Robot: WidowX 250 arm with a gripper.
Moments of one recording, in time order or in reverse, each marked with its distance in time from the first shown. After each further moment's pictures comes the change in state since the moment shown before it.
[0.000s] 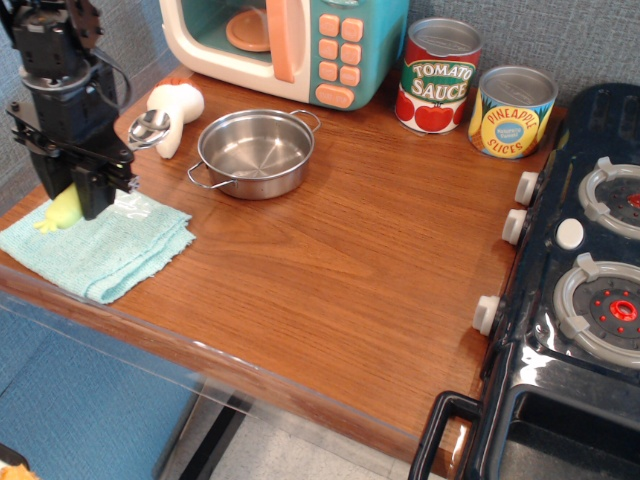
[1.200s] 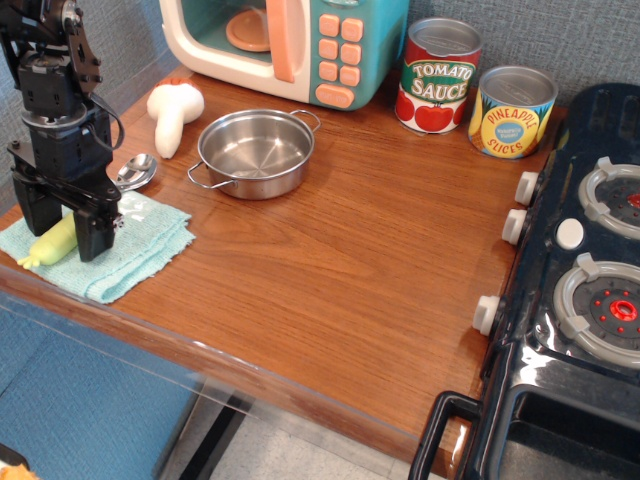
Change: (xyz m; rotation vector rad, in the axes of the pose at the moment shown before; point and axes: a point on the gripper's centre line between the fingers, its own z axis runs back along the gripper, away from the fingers) arm -0.015 0.006 -0.030 -0.031 0.127 -0.074
